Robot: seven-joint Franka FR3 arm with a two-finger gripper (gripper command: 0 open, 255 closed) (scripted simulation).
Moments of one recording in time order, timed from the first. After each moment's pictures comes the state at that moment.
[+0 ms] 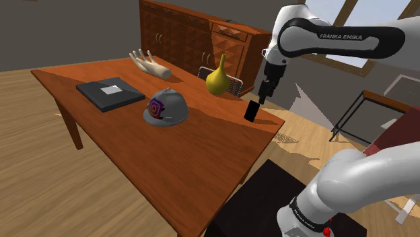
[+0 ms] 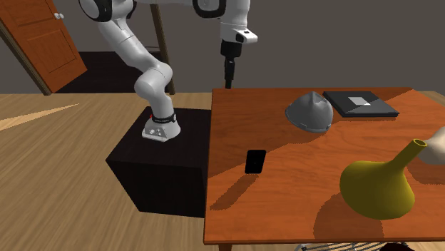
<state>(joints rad) -0.07 -0.54 -0.12 -2.30 -0.16 1.70 -0.25</state>
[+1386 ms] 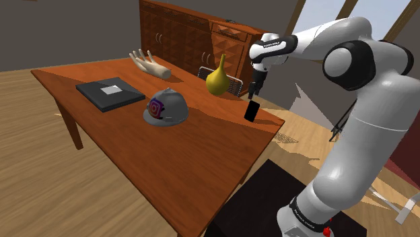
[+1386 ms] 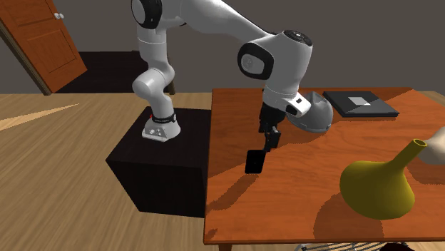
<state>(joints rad) -0.19 0.21 -0.37 -1.81 0.03 1.93 -0.68</state>
